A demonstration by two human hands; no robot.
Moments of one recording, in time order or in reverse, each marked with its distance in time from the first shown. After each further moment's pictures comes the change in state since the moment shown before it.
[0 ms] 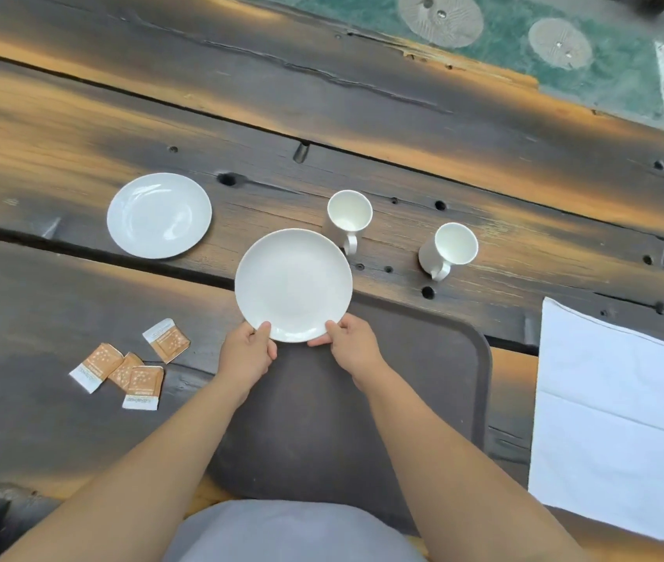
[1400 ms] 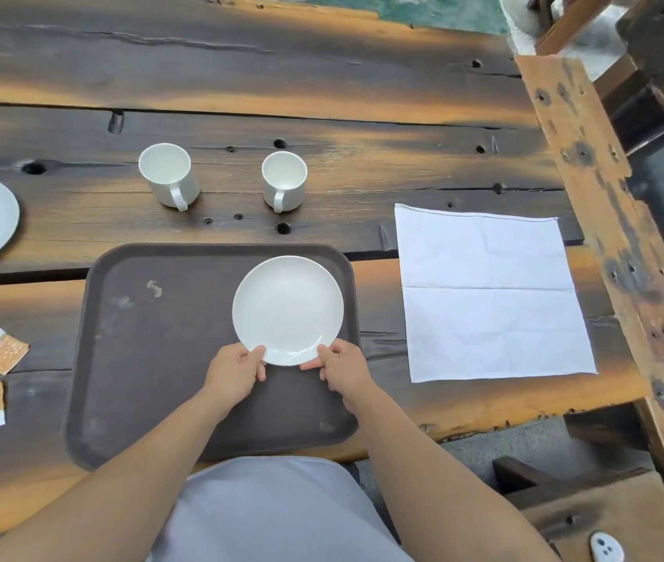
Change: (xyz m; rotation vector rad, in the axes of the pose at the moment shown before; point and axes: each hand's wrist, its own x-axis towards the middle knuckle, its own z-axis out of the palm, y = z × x) left_hand -0.104 -0.057 0.157 0.437 -0.310 0.026; right_hand -0.109 0.175 -0.136 0.270 0.196 0.232
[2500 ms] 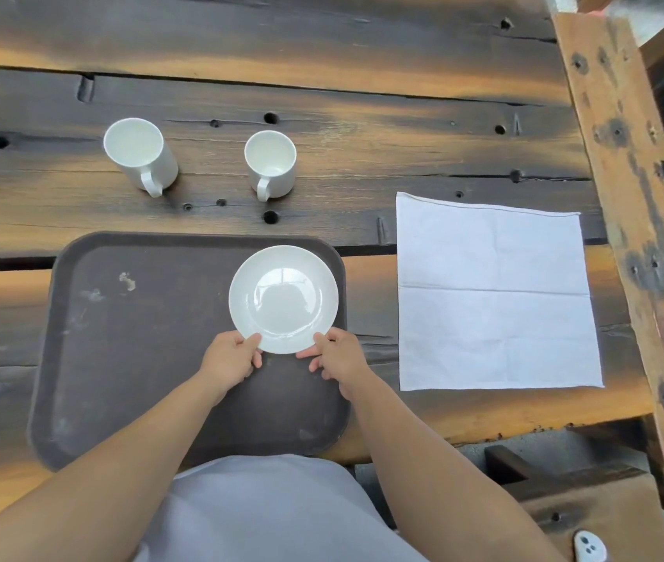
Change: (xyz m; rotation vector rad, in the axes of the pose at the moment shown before) left_hand 0.037 0.019 0.026 0.001 -0.026 -0.135; right_hand 0.042 -0.013 -0.026 0.048 -0.084 0.130
